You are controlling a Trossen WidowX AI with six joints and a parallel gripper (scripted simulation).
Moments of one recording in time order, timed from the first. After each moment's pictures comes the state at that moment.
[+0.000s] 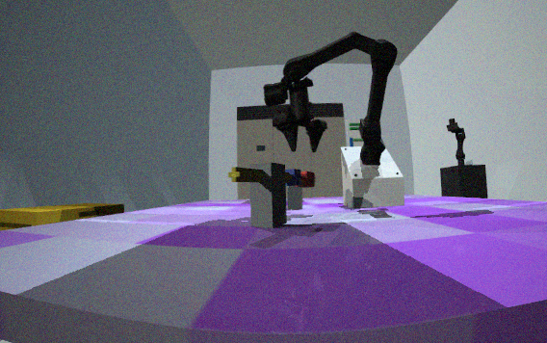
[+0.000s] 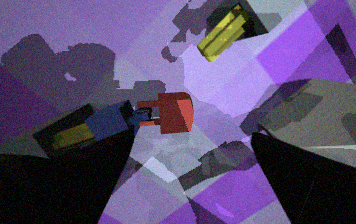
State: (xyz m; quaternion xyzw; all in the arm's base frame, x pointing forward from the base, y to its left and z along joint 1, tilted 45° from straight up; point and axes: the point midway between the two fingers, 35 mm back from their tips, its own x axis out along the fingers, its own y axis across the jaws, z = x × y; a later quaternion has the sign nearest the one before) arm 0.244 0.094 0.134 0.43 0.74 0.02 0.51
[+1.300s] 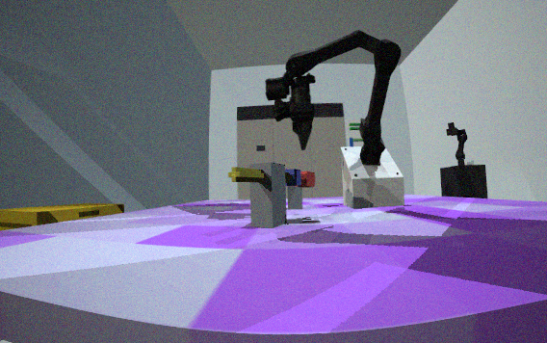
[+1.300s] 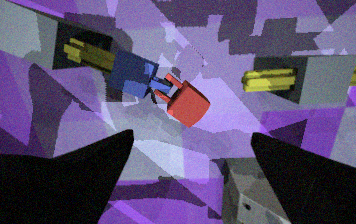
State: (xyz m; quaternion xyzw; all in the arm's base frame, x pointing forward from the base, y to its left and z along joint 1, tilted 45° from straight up) arm 0.245 0.095 0.151 0.25 0.67 0.28 0.64
